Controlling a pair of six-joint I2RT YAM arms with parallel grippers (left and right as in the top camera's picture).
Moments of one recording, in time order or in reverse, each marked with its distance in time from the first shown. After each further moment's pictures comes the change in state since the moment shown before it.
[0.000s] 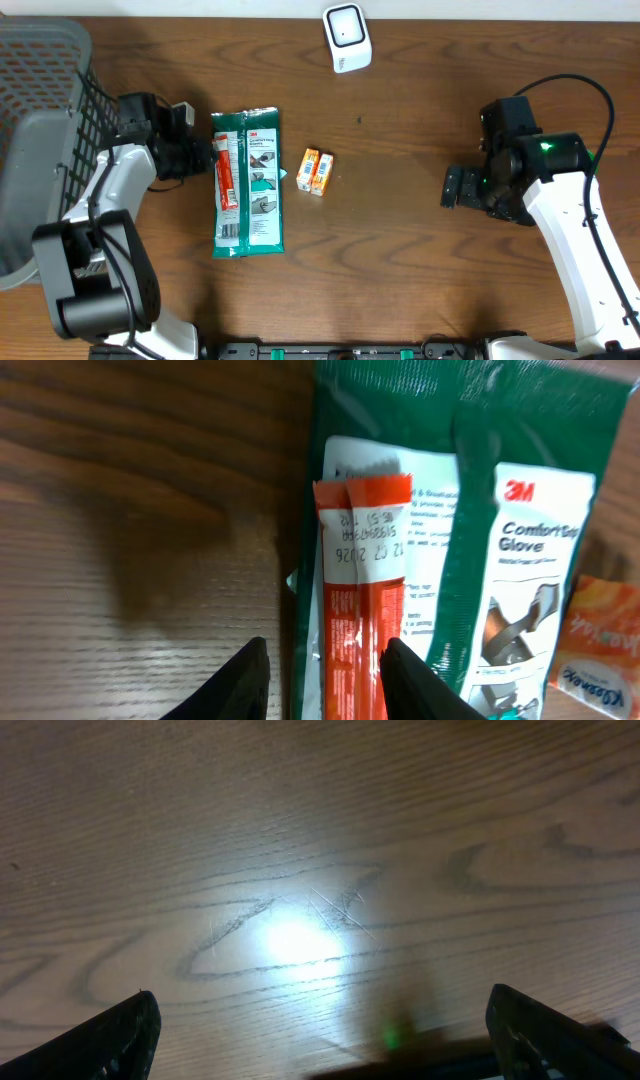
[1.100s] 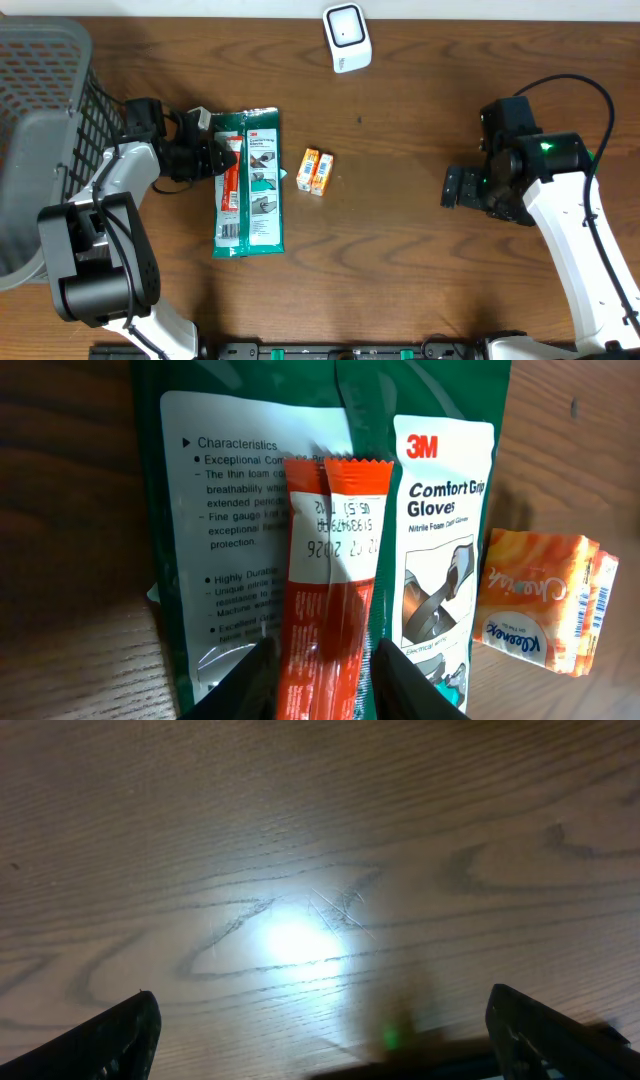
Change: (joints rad) left arm 0.001 0.068 -0.004 0.007 0.232 0.077; right arm 0.000 0.000 0.000 0.000 0.000 0.000
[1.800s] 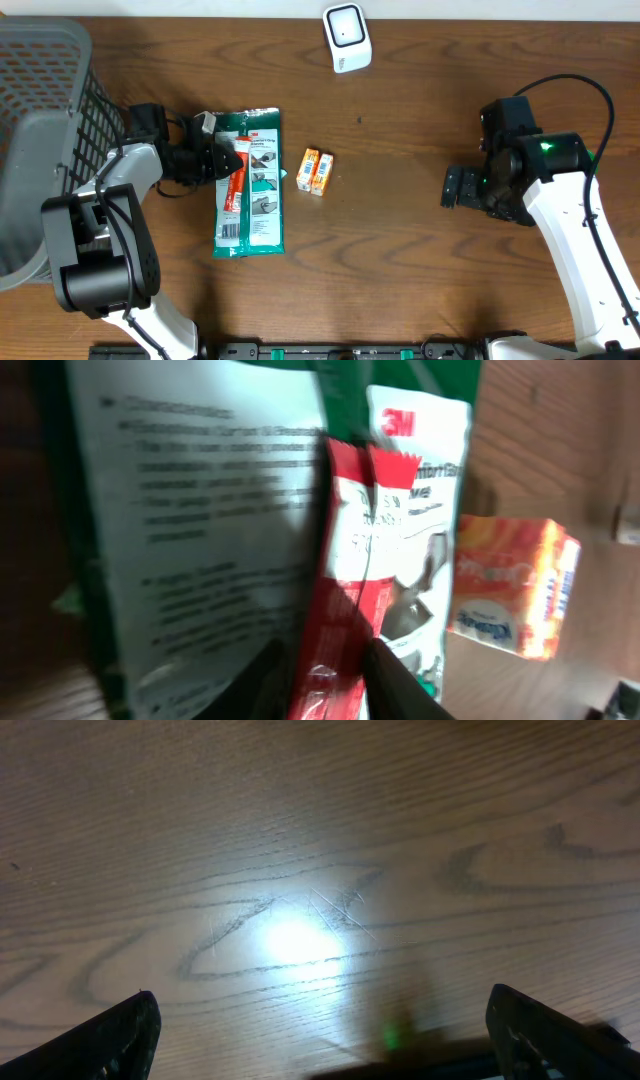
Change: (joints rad) left arm 0.001 0.040 -0.018 0.019 0.097 0.000; right arm 0.000 0.000 0.000 0.000 0.000 0.000
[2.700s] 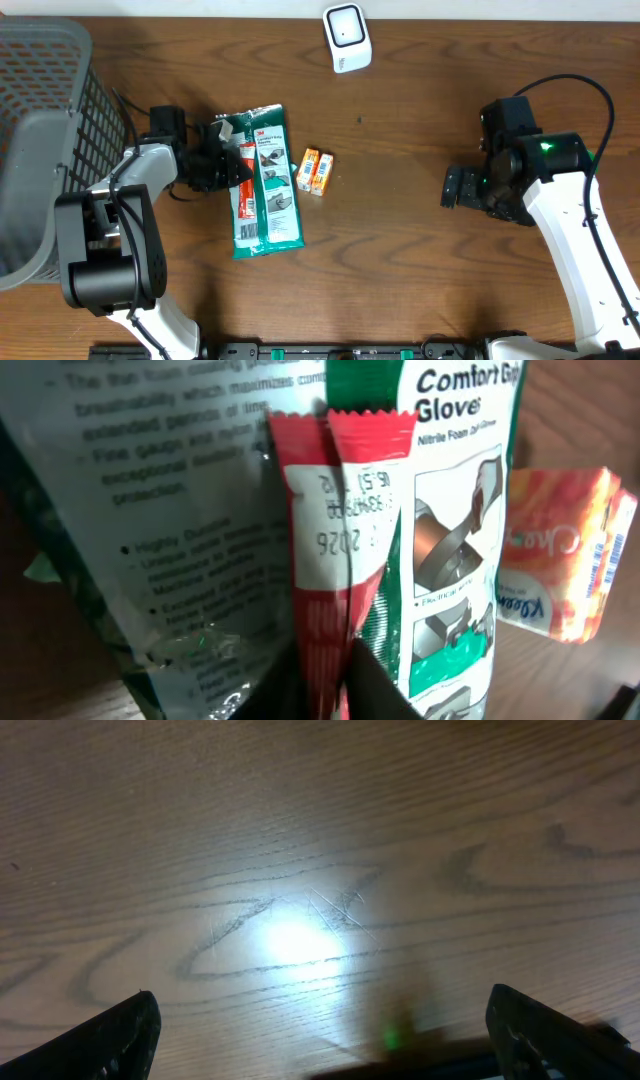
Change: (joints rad) left arm -0.074 0.000 -0.018 -0.036 -0.061 0.014; right arm 0.000 0.000 0.000 0.000 0.000 0.000
